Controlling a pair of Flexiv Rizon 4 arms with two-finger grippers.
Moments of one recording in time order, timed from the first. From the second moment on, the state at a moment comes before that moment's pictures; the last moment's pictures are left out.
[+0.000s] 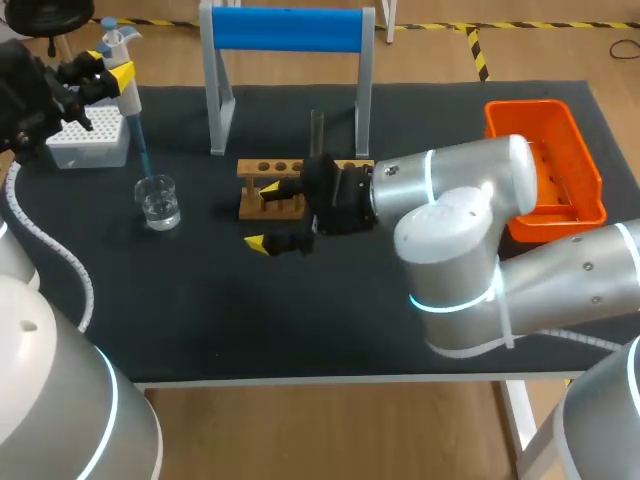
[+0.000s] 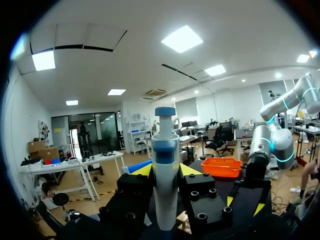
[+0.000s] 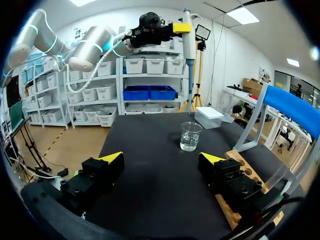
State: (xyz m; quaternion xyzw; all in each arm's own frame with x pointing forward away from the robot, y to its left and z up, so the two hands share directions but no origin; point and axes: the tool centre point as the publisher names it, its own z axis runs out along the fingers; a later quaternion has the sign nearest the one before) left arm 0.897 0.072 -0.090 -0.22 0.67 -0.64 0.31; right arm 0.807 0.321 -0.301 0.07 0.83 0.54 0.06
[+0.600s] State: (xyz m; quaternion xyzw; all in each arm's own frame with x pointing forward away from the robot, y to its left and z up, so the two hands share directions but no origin) left arm 0.897 0.072 -0.090 -0.22 0.67 -0.64 0.31; right arm 0.819 0.351 -0.311 0.09 0.84 0.54 0.07
